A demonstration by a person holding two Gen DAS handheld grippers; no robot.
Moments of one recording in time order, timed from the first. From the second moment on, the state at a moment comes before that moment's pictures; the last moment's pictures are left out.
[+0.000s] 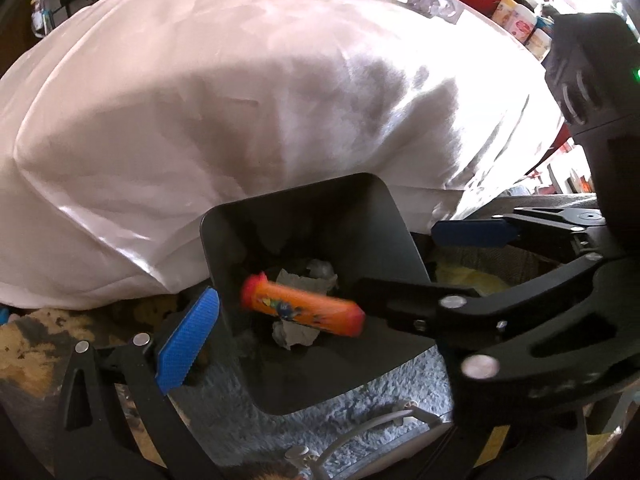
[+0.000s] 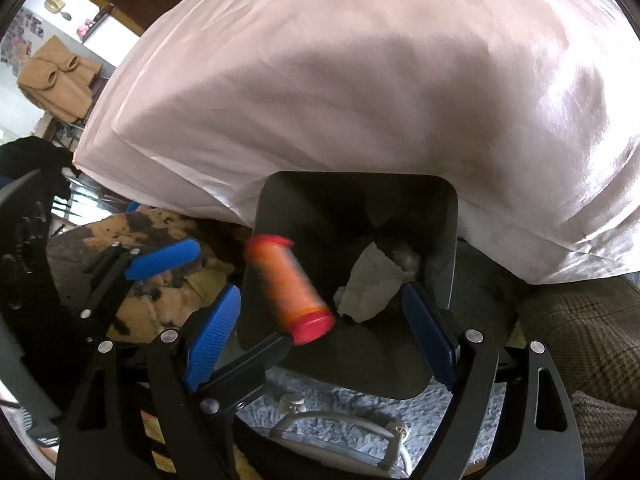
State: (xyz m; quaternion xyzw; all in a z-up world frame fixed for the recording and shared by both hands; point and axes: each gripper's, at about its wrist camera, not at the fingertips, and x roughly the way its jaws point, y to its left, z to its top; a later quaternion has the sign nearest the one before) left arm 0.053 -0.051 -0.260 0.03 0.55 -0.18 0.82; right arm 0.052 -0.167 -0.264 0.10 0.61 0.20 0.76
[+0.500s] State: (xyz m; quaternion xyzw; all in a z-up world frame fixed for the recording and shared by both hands) left arm 0.067 -0.039 -0.228 0.04 0.55 -0.16 0.82; right arm 0.074 -0.218 -0.196 0.13 0.53 0.15 0.82
